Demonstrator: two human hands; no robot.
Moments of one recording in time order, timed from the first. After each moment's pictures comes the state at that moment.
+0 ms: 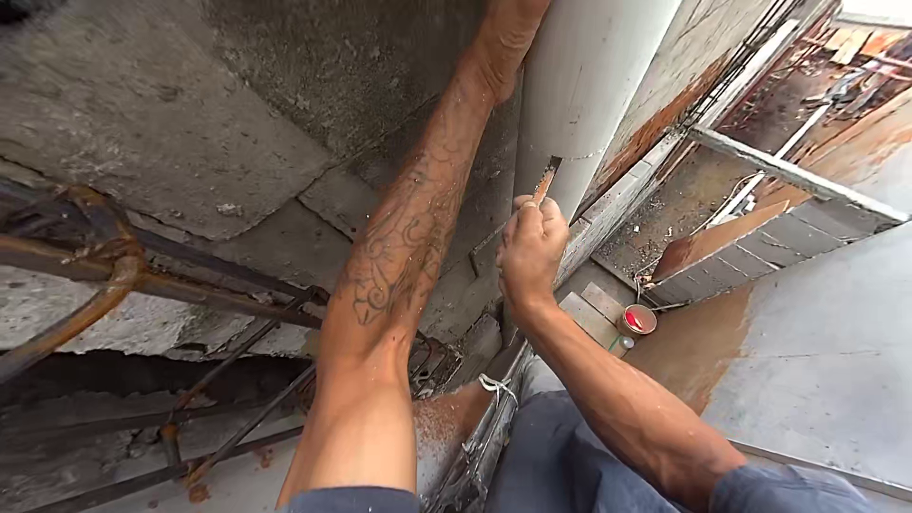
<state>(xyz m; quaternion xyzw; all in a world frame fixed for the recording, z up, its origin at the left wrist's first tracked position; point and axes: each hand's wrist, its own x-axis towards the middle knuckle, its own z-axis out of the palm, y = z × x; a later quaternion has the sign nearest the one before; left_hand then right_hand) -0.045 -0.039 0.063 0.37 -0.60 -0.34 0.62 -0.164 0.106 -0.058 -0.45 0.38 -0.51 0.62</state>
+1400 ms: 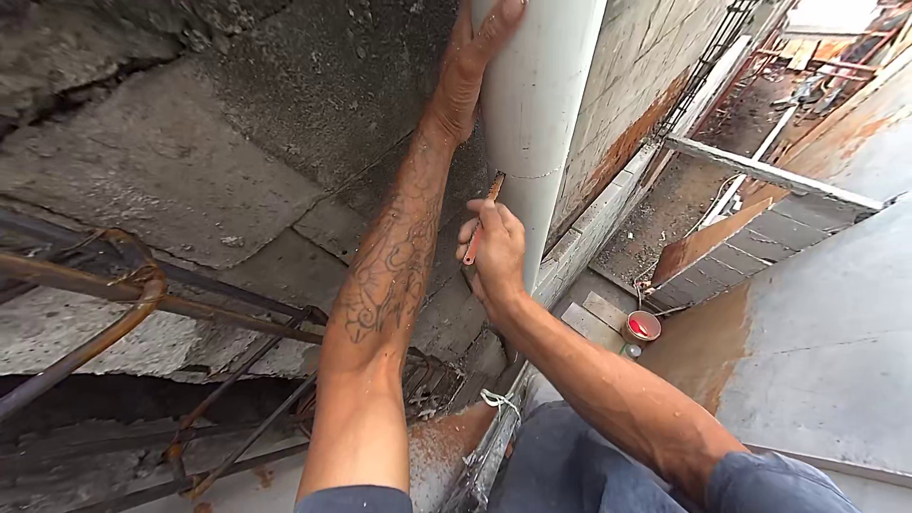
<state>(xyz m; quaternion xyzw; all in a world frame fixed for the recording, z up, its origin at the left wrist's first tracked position) -0.048 -0.034 0.065 0.38 -0.61 -0.32 0.62 -0.156 0.102 -0.038 -0.39 0.32 -0.48 0.72</state>
